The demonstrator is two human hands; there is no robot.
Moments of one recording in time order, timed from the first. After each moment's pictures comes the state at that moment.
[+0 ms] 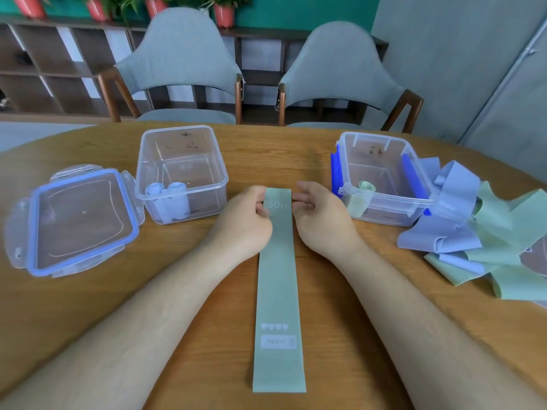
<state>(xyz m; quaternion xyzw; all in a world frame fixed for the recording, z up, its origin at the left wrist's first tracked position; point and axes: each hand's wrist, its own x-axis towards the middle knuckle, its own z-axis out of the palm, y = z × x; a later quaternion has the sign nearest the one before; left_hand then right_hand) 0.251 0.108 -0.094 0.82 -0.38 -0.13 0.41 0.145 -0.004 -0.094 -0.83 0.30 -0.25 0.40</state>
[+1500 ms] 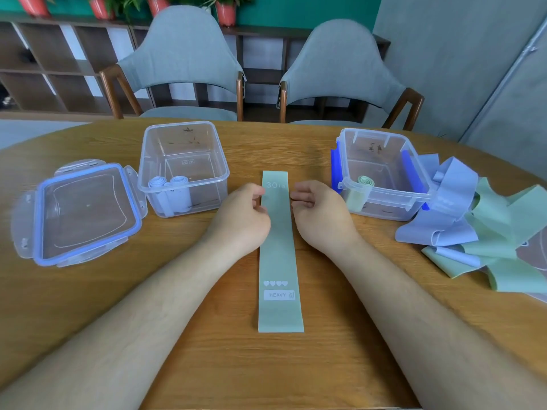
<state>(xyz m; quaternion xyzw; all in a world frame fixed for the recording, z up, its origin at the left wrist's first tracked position) 0.243 0.117 -0.089 0.83 -0.34 -0.13 0.41 0.142 0.005 -0.090 -0.82 0.31 -0.25 0.41</state>
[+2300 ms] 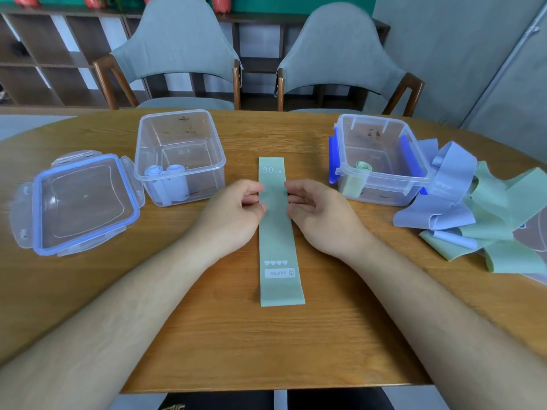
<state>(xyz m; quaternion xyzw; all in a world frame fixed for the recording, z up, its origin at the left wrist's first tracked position) 0.239 0.139 -0.088 0.81 -0.36 -0.16 0.44 0.117 0.009 -0.096 -0.85 0.23 -0.22 0.43</state>
